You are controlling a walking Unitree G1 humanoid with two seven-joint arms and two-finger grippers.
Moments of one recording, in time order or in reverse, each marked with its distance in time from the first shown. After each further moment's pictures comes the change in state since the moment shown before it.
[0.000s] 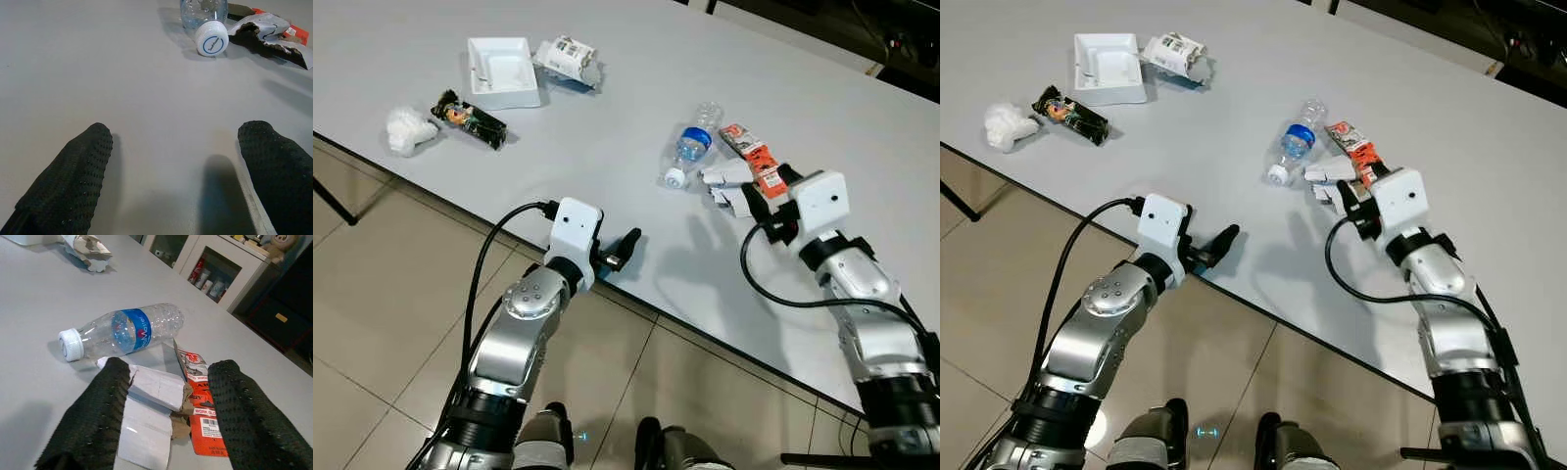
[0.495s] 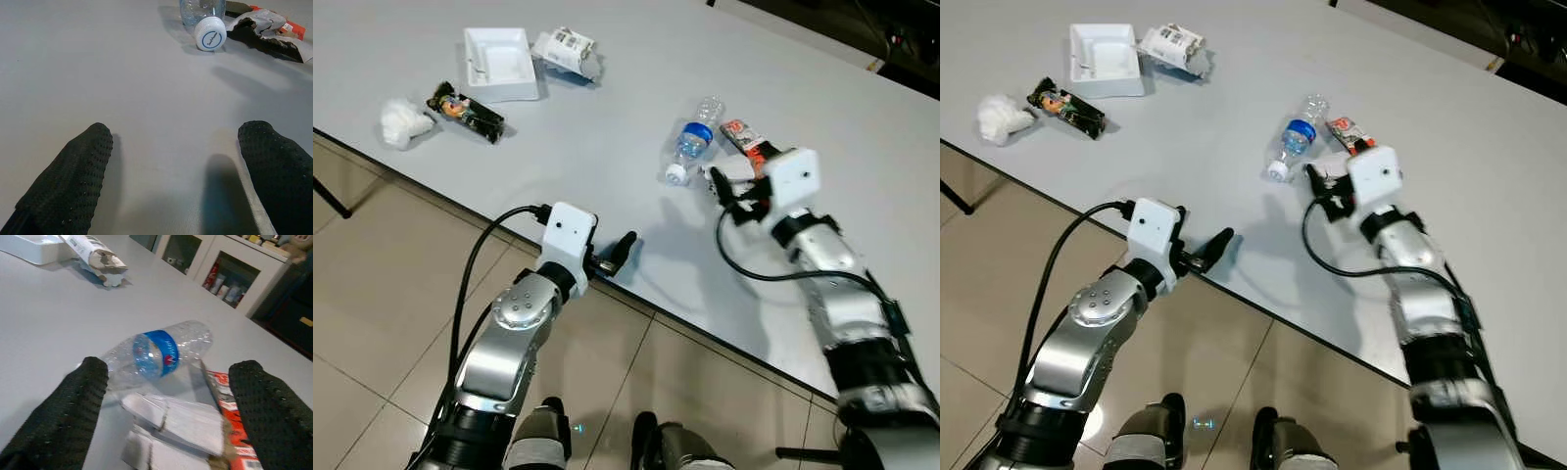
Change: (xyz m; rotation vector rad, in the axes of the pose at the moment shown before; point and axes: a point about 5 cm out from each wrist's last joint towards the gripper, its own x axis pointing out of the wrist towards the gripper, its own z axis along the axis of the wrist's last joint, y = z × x) left arm -0.015 0.003 0.003 0.027 -0.016 0.012; right arm 0.036 0.018 0.010 0.060 -0.052 0.046
